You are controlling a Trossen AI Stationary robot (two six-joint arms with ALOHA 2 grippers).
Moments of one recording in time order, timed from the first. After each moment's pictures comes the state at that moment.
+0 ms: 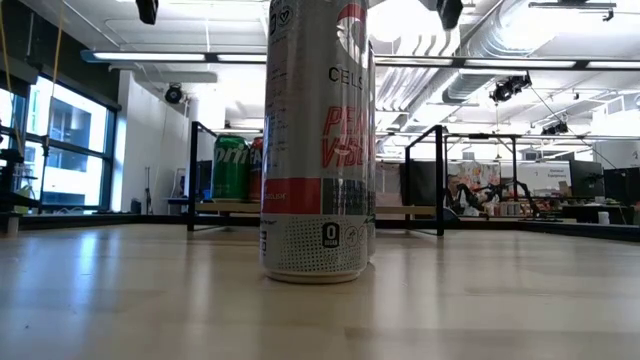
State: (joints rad) left arm -0.04 0.59 0.70 -0.03 -0.34 -0.34; right arm 0.02 0.98 0.80 0.17 0.02 0.35
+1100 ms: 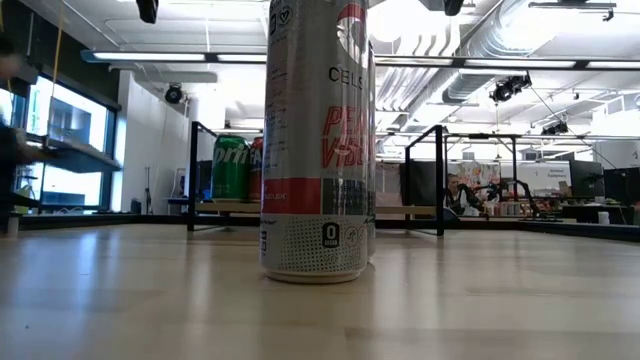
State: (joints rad) left arm -0.04 0.59 0.70 -0.03 -0.34 -0.31; right arm 0.02 0.94 0.81 0.19 0.02 0.27
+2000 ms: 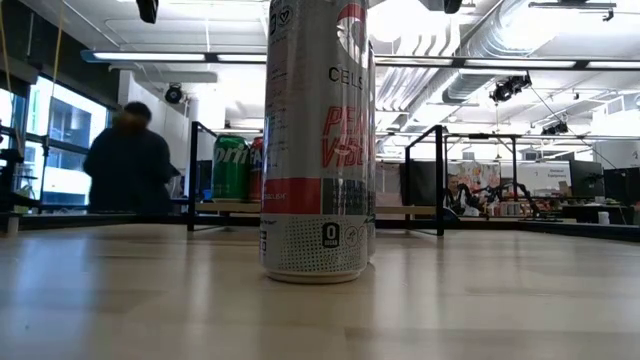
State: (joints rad) left arm -0.04 0.59 0.70 -0.03 -0.34 -0.30; right arm 0.02 0.94 0.81 0.21 0.02 0.27
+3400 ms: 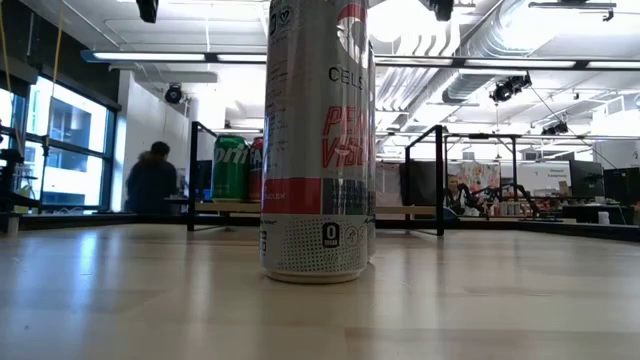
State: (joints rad) left arm -0.04 0.59 0.70 -0.04 -0.34 -0.28; right arm 0.01 1.03 0.84 0.34 0.16 0.66
